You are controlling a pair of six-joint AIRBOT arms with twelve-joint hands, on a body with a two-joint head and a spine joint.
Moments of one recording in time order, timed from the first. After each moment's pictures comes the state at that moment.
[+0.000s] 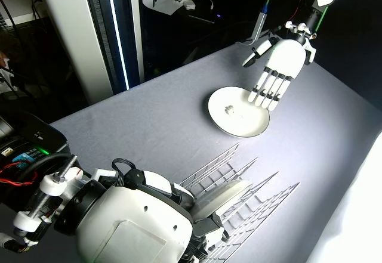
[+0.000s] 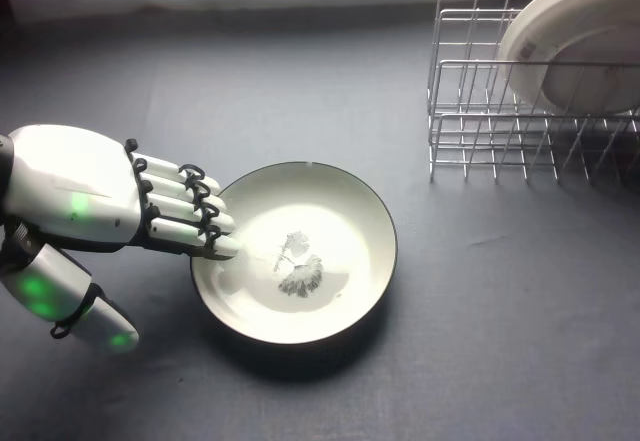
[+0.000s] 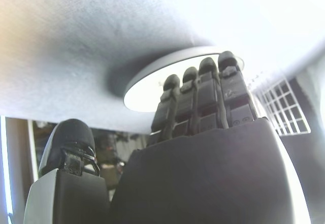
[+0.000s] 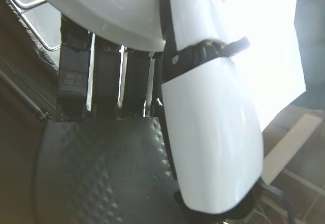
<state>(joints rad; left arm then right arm) 0.50 -0.98 1.42 1.70 -0.78 -0.30 -0.55 -0.87 1.32 0.15 0.56 -0.17</state>
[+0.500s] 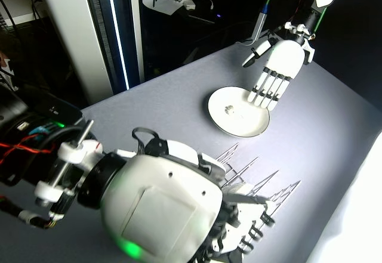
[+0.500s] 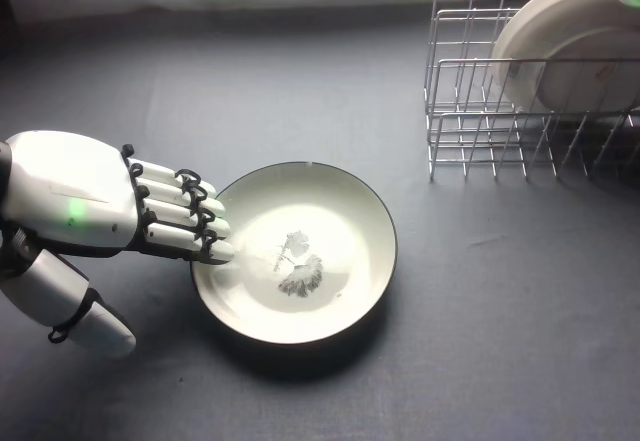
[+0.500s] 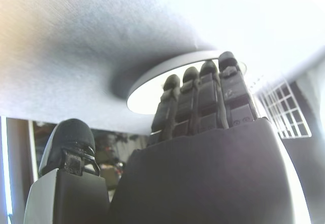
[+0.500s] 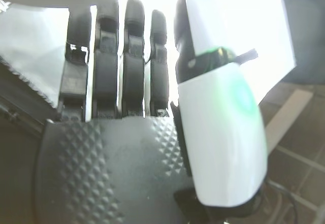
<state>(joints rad) 0.52 -0.98 1.42 1.69 -0.77 -0.30 -0.43 -0.85 1.24 0.11 0.56 -0.16</state>
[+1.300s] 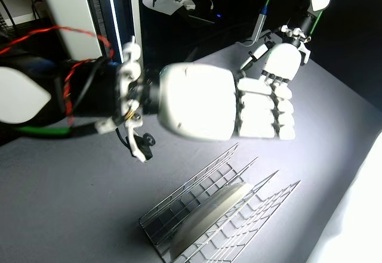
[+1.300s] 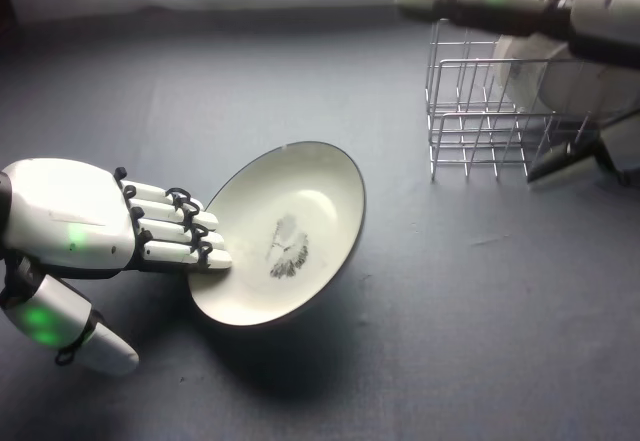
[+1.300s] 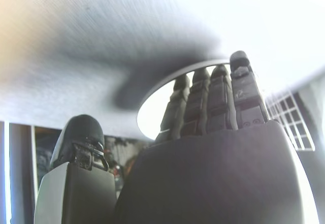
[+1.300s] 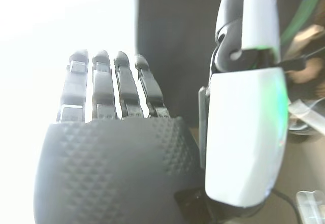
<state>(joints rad) 0.61 -0.99 1.41 1.65 -0.74 -0.28 -0.37 -0.86 1.09 -0.72 0.69 -0.16</state>
